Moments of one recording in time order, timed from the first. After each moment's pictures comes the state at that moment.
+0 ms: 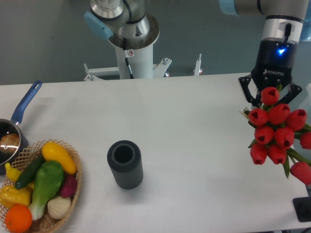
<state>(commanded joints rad) 2.91 -1.81 -1.52 -0.87 0.78 0.94</state>
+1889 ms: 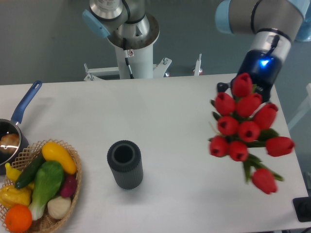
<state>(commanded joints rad) 2.81 -1.88 -1.56 -0.79 0.23 1.01</state>
